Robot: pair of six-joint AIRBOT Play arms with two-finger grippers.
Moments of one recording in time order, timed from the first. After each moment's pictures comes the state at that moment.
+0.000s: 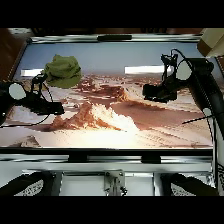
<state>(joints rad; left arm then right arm) -0.12 -1.16 1.10 1.40 -1.28 -1.58 0.25 -1.32 1.44 -1.42 1.41 1.84</state>
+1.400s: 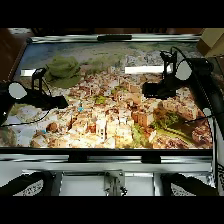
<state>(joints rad) -0.12 -1.17 1.11 1.31 -1.12 -1.59 0.25 -1.32 1.44 -1.43 1.34 1.78</state>
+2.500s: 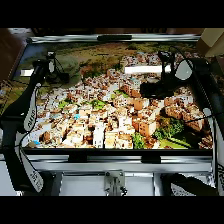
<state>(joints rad) -0.06 -2.12 2.05 1.70 -1.07 -1.80 0.25 -1.32 1.44 -1.35 1.34 1.74</state>
